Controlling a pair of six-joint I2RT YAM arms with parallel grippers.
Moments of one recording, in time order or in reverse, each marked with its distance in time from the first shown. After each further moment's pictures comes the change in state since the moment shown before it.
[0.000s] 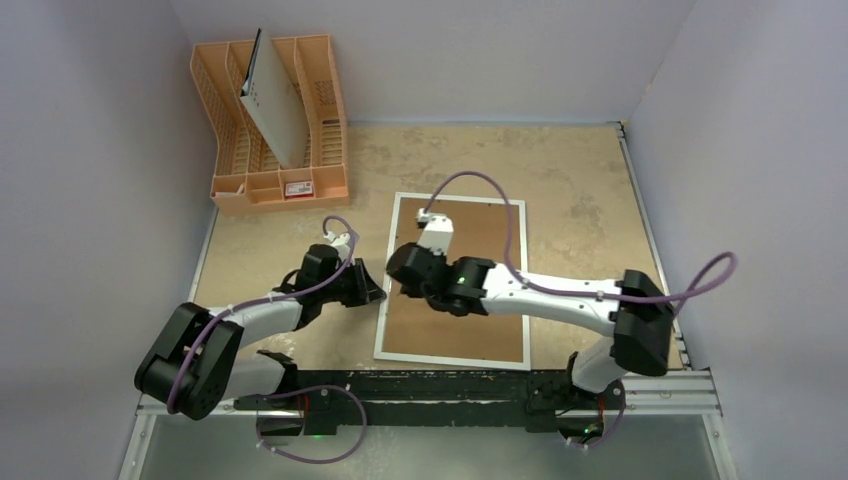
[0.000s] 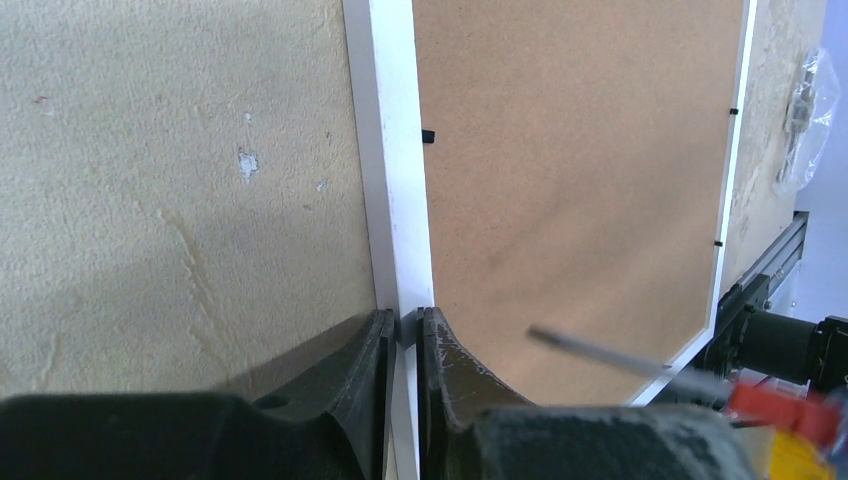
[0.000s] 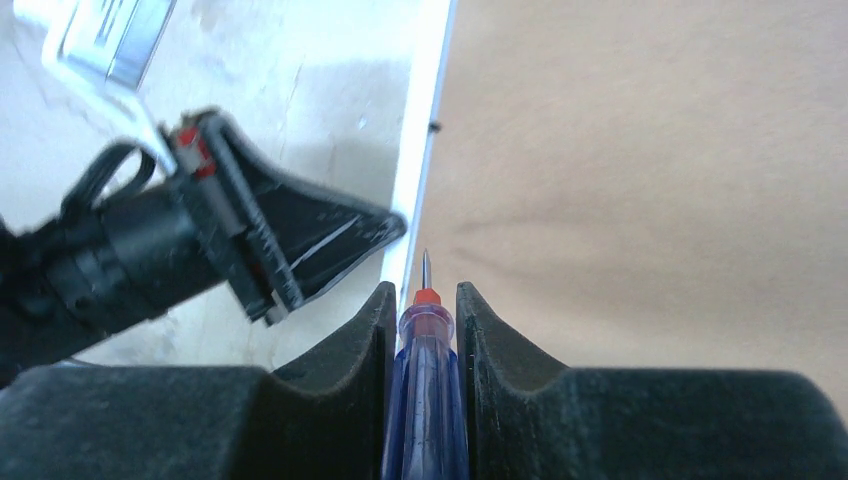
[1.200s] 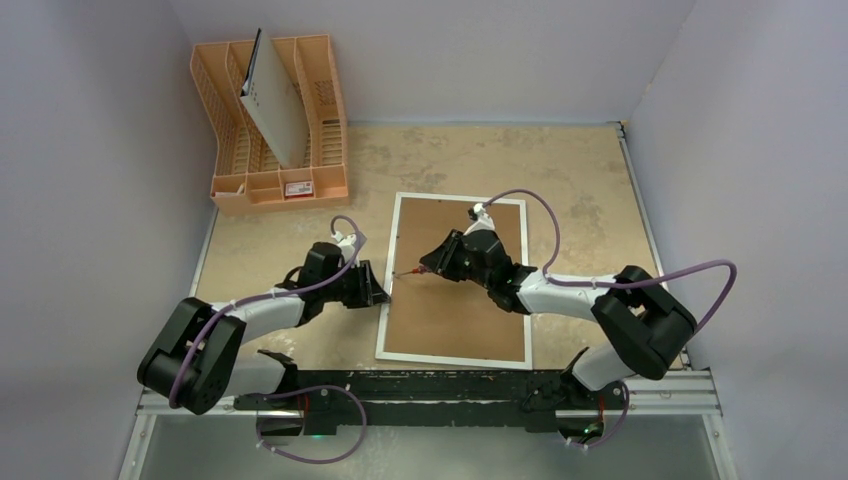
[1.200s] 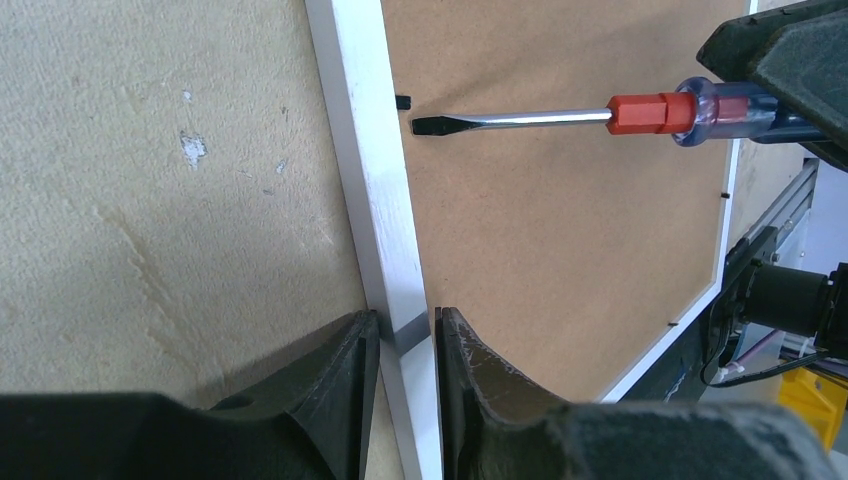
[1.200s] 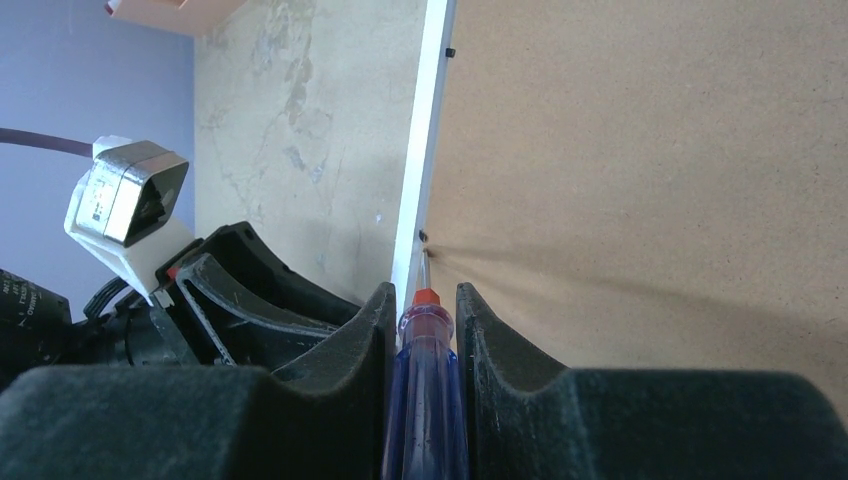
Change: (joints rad) left arm -0.006 0.024 0.031 -0.050 0.061 0.056; right arm -0.447 -0.125 -0.642 0.979 -0.554 -0.050
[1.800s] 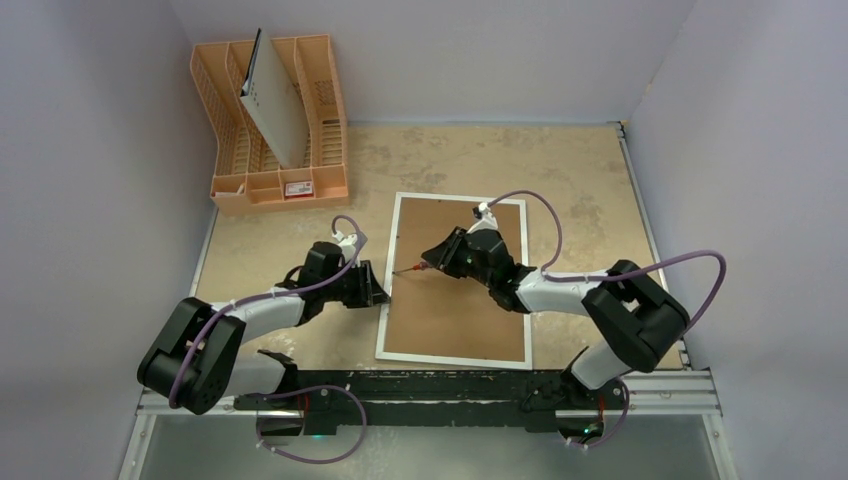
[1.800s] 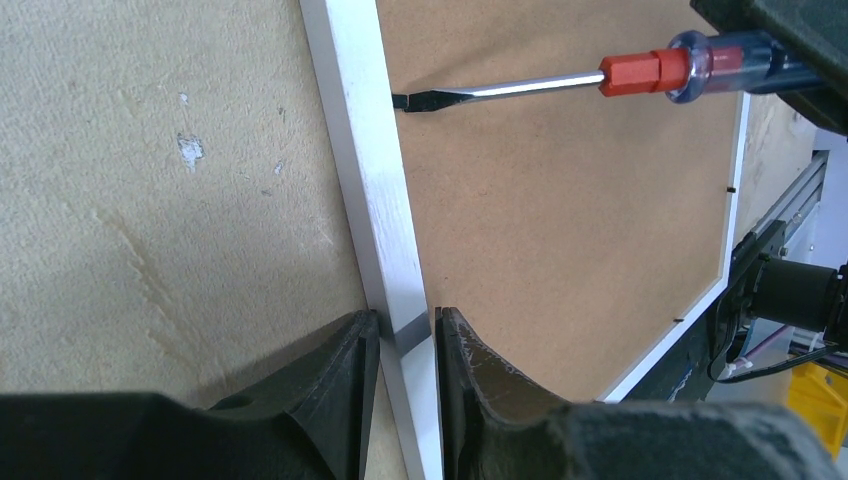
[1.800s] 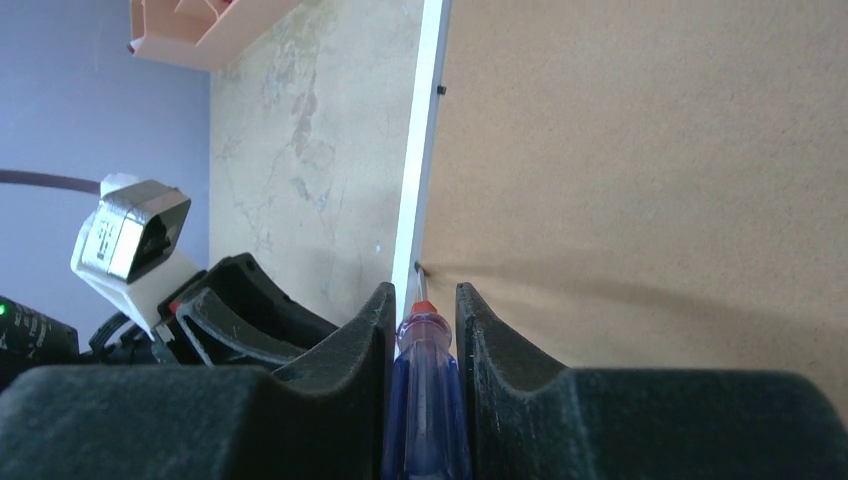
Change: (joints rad) left arm 0.000 0.000 0.007 -0.015 0.002 0.023; right arm -0.022 0.039 -0.032 0.106 -0.005 0.016
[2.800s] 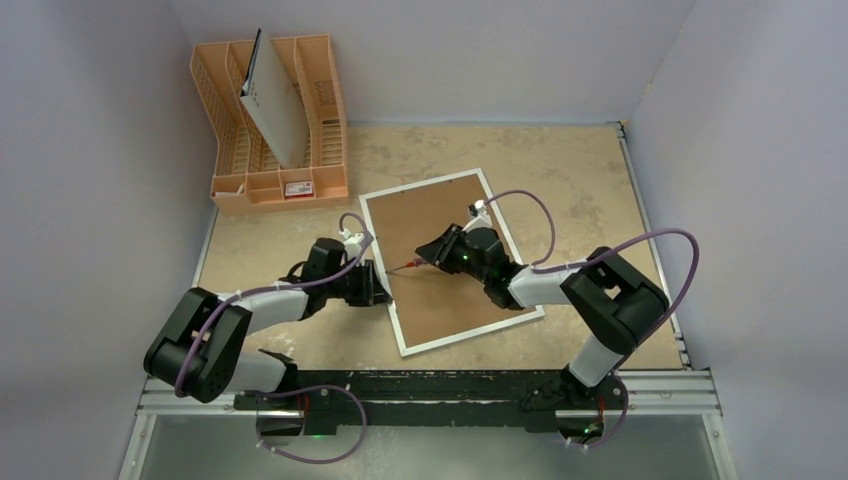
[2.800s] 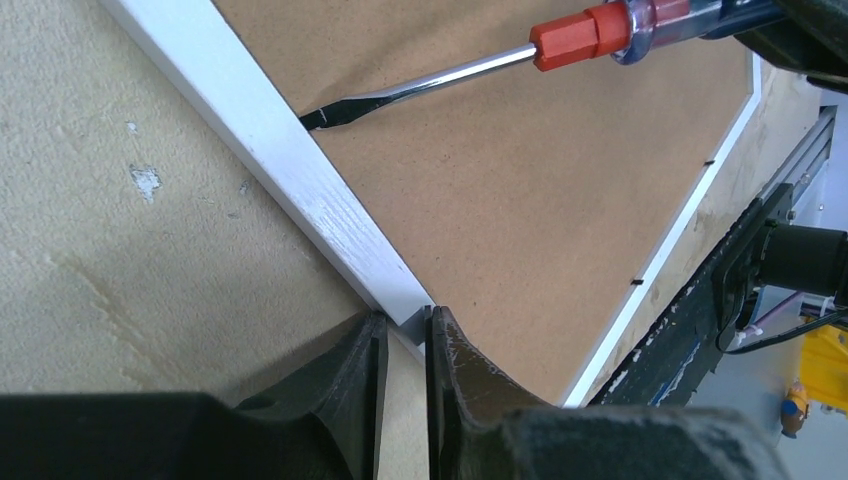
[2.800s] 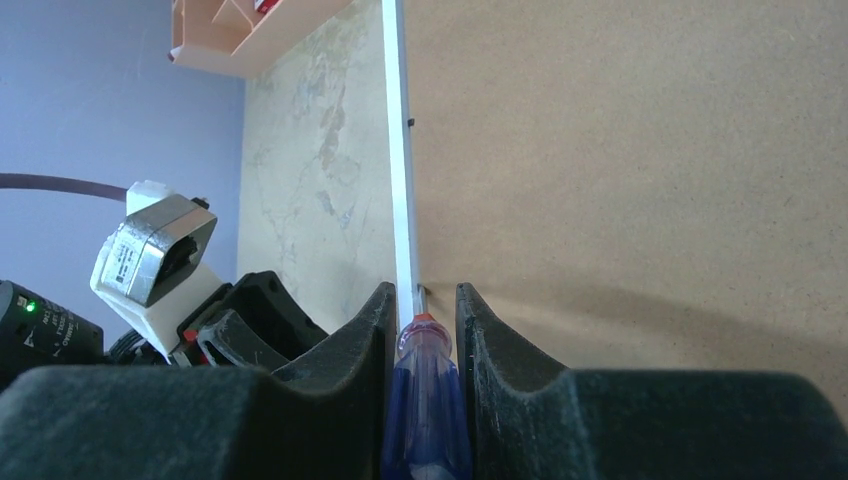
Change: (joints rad) left arm 0.001 0.059 0.034 -0.001 0.054 0.066; right arm -0.023 0.130 0.008 0.190 -0.062 0.037
